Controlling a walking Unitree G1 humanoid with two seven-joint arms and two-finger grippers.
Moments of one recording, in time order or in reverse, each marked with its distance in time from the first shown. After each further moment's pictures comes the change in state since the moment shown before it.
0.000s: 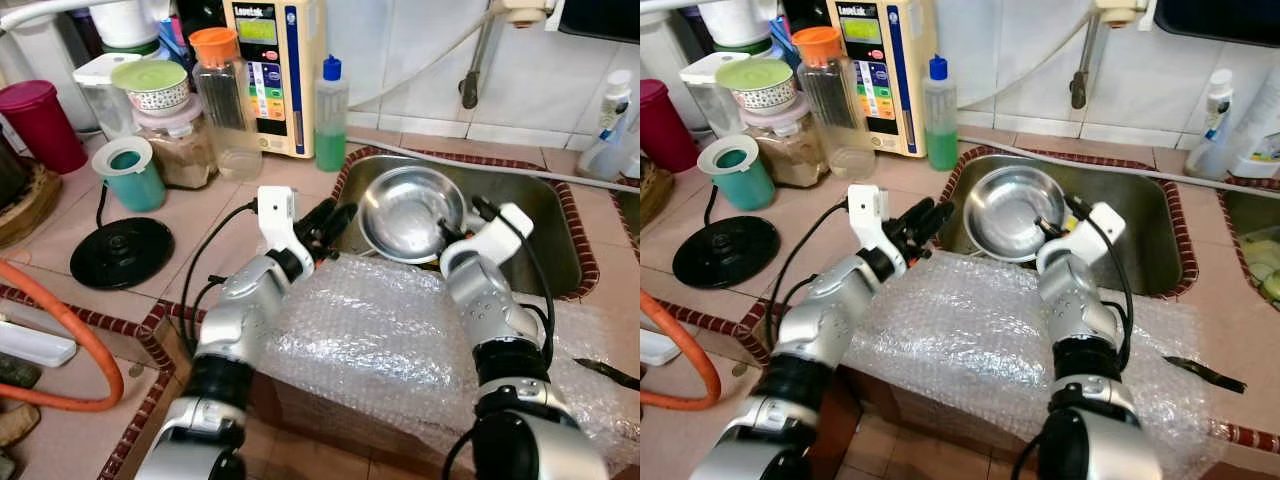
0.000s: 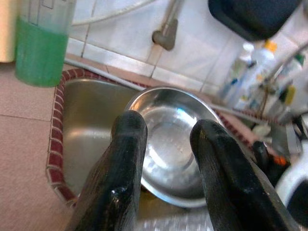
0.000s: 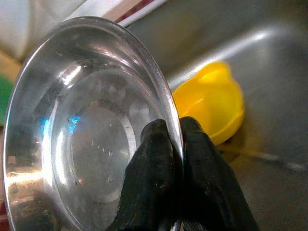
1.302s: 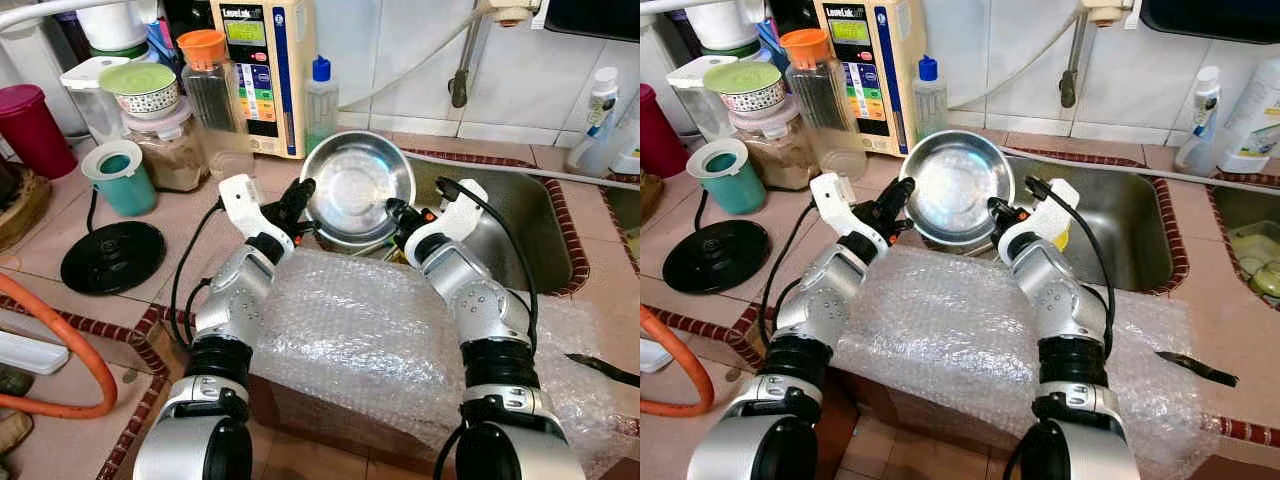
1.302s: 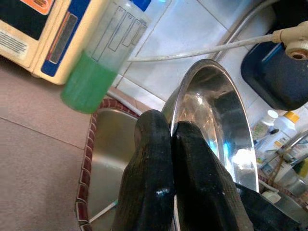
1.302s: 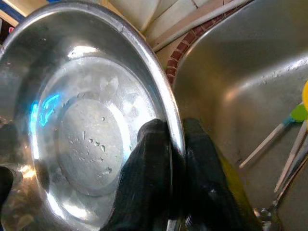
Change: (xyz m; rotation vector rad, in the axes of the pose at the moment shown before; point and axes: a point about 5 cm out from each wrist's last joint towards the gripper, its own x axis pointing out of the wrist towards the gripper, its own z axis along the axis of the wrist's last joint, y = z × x) left arm 0.005 0.029 0.017 -0.202 -0.202 0.170; right arm -0.026 0.063 -0.005 0.096 0.152 0.430
